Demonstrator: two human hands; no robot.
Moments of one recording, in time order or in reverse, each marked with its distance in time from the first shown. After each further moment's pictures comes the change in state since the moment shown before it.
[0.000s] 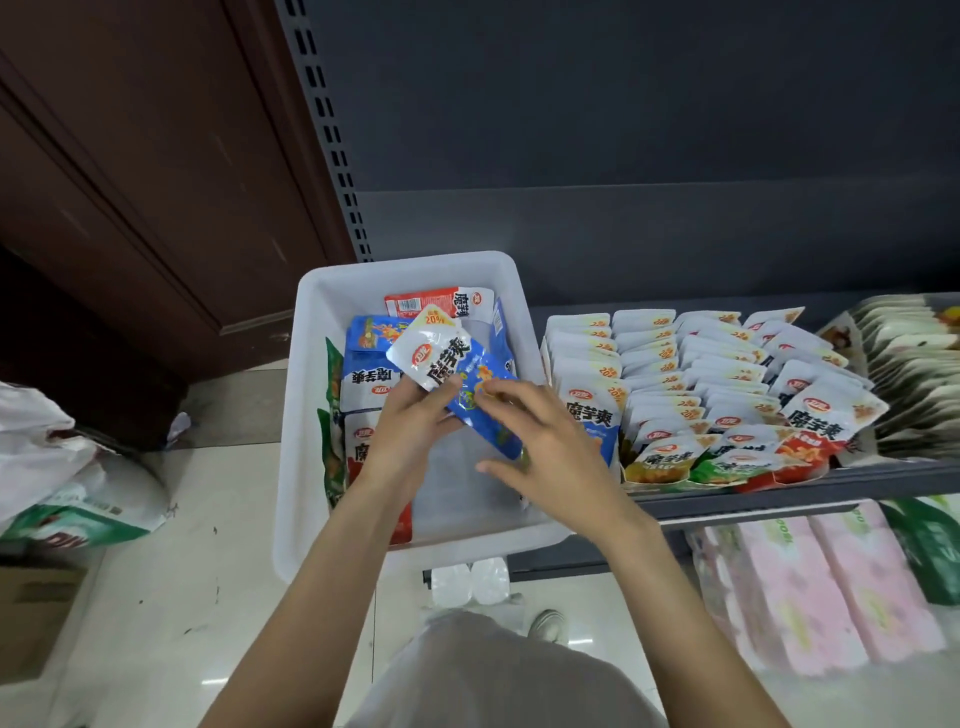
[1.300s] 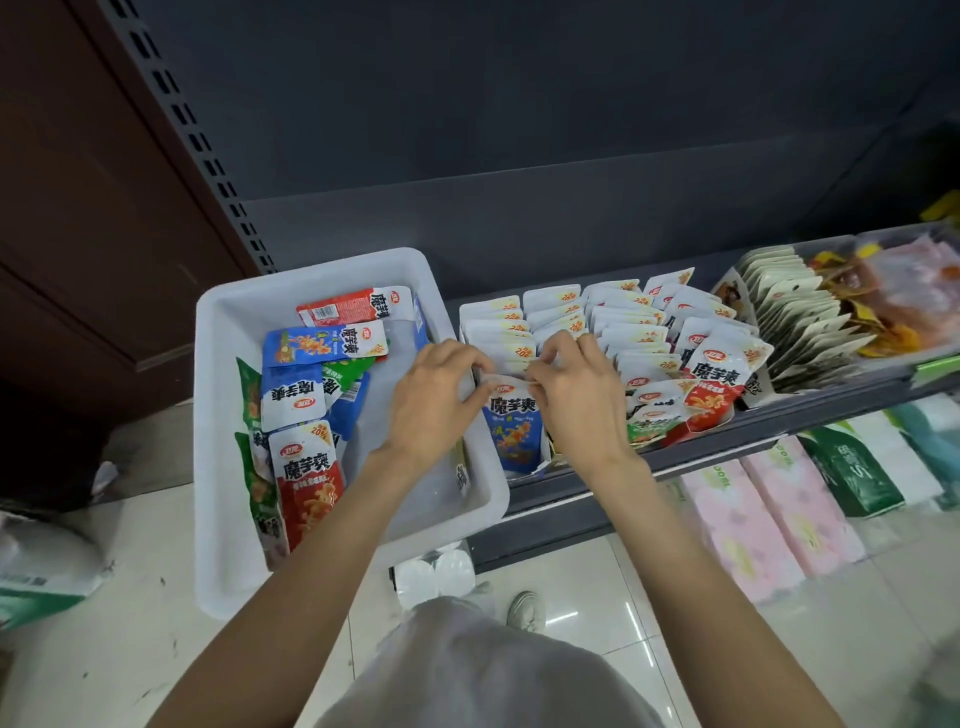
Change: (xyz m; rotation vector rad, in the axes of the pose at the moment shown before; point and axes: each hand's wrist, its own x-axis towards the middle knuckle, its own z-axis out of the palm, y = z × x) left_hand 0.036 -0.042 0.060 1.287 -0.163 0.786; right_hand -0.022 0.063 -0.040 -0.670 0.280 0.283
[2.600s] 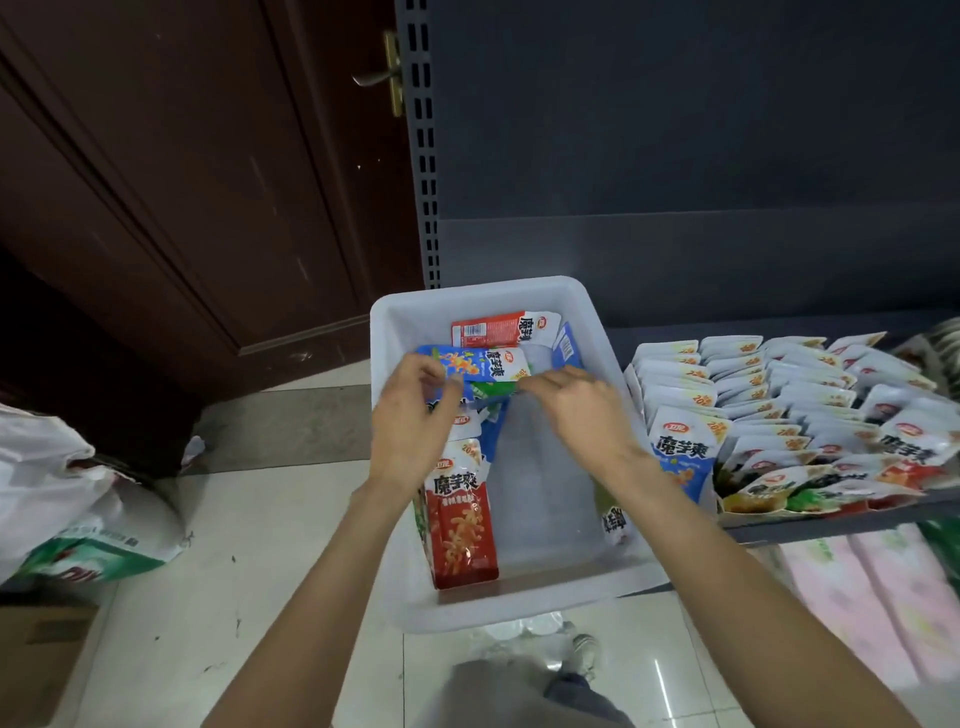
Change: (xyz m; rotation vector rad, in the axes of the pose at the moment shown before) left_hand -0.040 -0.130 -0.109 -0.304 0.244 -0.497; right_hand 0.068 -0.141 0.051 0.224 -0.163 -0.288
